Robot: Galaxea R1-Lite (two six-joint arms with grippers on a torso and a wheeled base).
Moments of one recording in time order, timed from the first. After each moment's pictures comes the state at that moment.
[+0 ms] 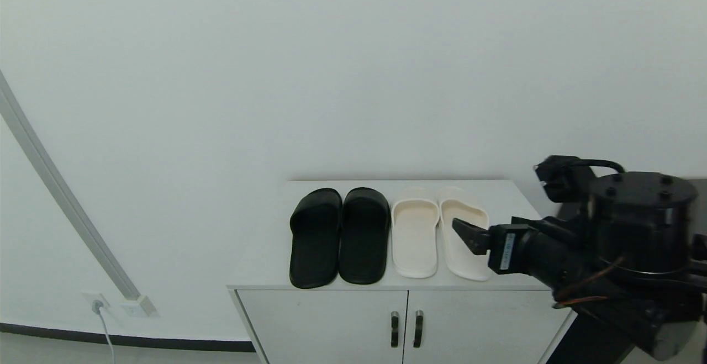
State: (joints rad) left arm 0.00 0.00 0.00 0.00 -0.05 0.03; right arm 0.79 1.56 -0.68 -0.60 -0.47 0.35
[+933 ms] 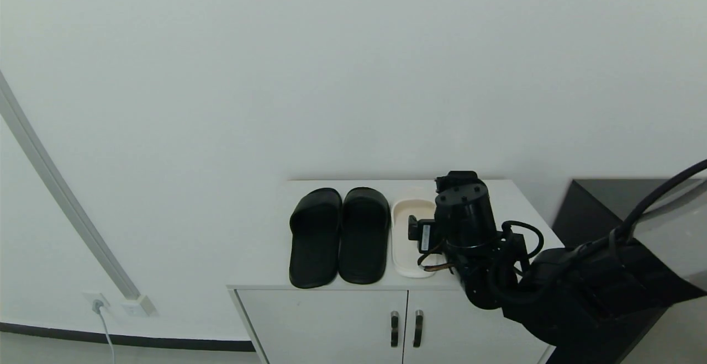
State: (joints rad) left arm 0.00 0.00 0.00 0.00 -0.05 0.03; right arm 0.78 2.01 -1.01 -0.64 -0.69 0.34
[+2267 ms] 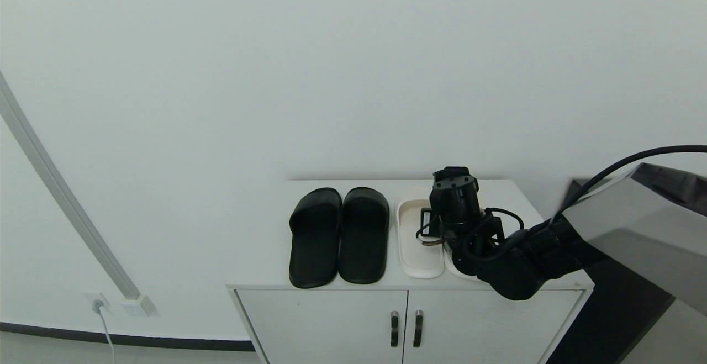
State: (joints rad) left arm 0.00 0.00 0.00 0.00 -0.05 0.03; right arm 0.66 2.18 -1.18 -0.63 -0.64 0.29
